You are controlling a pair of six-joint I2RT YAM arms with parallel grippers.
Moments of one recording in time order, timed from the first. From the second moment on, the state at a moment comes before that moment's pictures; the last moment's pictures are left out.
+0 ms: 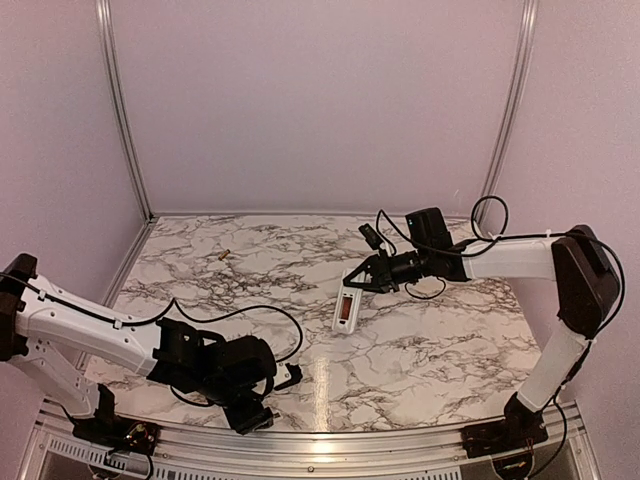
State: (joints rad) left arm -1.35 1.47 0.82 -0.50 0.00 -0.27; right arm 0.51 1.70 1.03 0.01 -0.89 0.50
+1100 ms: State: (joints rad) left arm -1.07 1.75 0.98 -0.42 -0.14 -0.17; right arm 0.51 1.70 0.99 0.05 -0.91 0.51
